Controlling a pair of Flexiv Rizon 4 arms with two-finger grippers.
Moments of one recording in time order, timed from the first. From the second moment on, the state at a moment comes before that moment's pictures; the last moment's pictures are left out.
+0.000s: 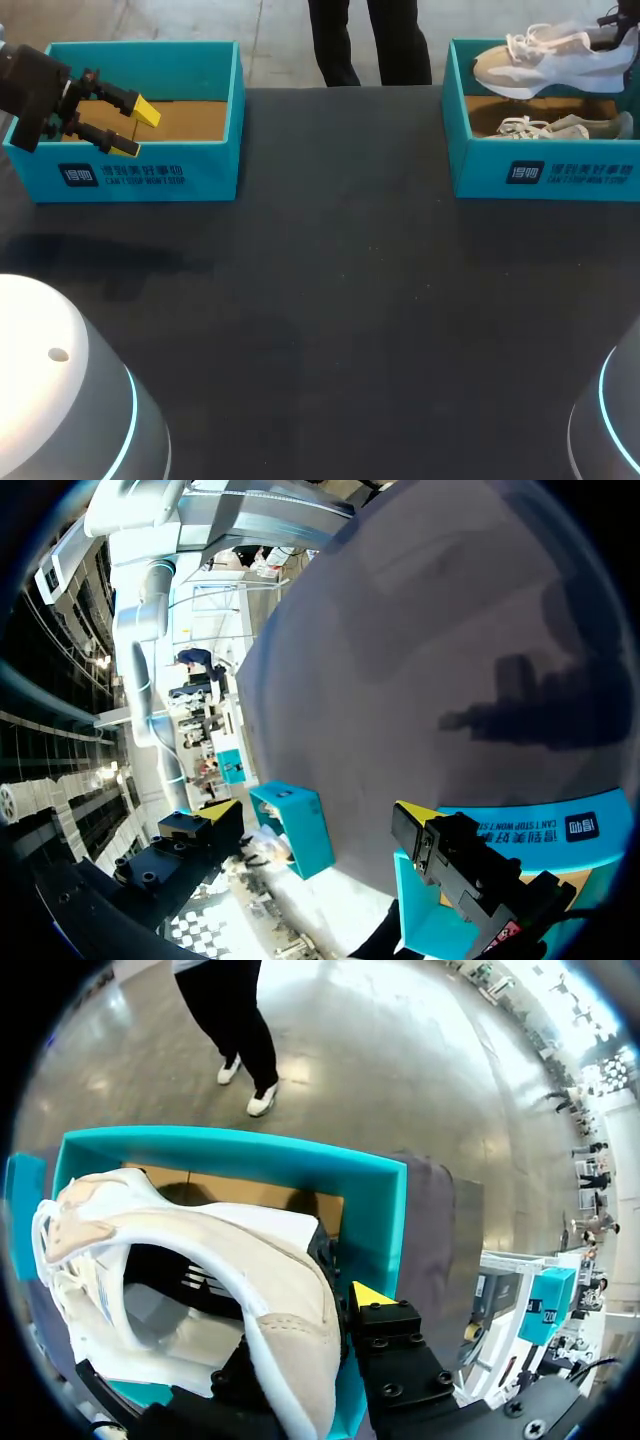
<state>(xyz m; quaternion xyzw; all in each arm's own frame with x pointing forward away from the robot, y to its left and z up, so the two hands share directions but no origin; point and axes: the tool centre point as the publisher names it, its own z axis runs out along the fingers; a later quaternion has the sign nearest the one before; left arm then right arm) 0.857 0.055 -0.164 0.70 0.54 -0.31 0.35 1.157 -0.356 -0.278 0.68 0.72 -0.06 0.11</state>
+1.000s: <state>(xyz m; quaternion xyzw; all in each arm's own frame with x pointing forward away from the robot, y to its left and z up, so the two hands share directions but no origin) 0.857 0.055 -0.164 0.70 0.54 -0.31 0.35 1.165 -0.355 -0.307 0.70 0.70 -0.06 0.13</state>
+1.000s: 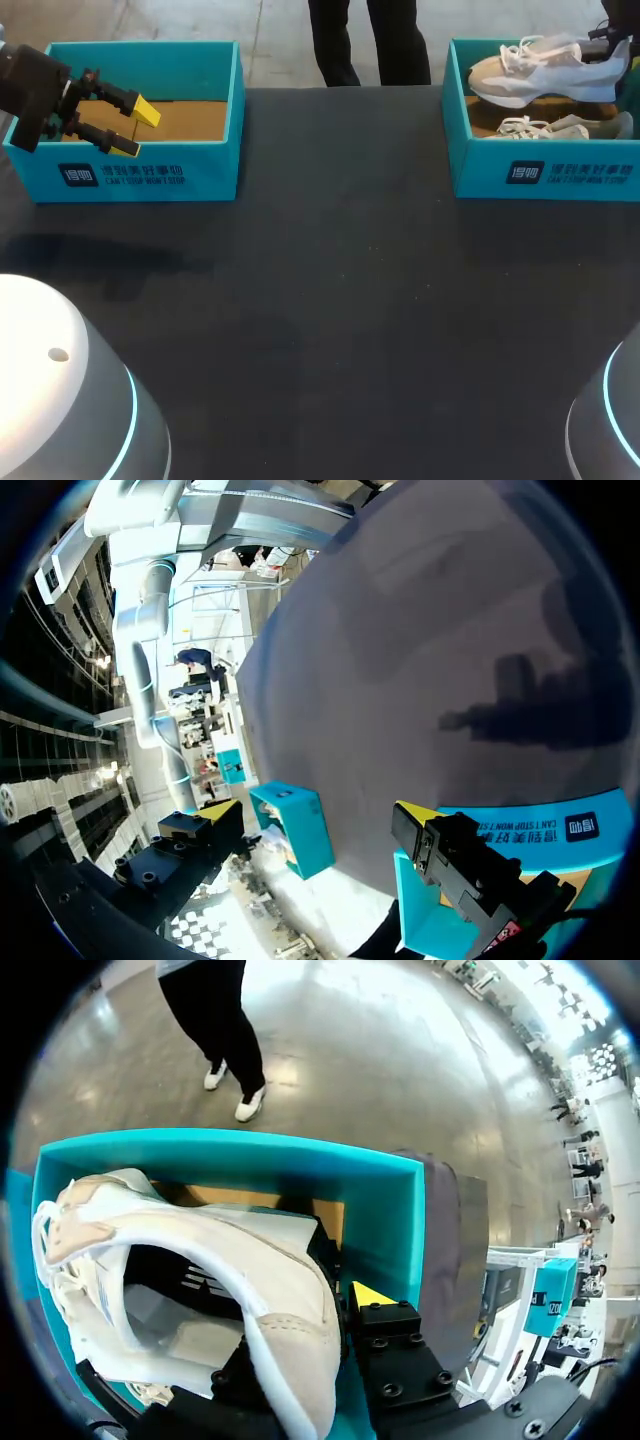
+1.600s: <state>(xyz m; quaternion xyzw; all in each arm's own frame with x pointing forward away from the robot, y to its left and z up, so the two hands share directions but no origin) 0.857 0.055 -0.164 0.70 0.54 -0.31 0.35 1.161 -0.356 -0.322 0.71 0.69 -0.07 0.13</state>
